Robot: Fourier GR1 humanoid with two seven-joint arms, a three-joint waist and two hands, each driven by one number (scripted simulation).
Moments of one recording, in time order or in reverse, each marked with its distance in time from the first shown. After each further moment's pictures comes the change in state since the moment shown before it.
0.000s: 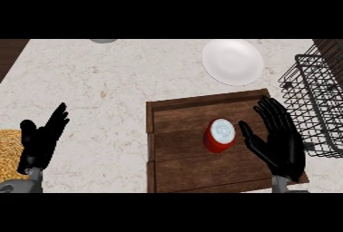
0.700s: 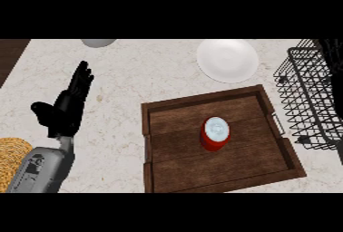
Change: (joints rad) left arm -0.226 -0.131 -0.055 -0.118 -0.048 0.106 -0.106; right arm -0.368 -0.436 -0.102 -0.076 0.182 0.150 0.319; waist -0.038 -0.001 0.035
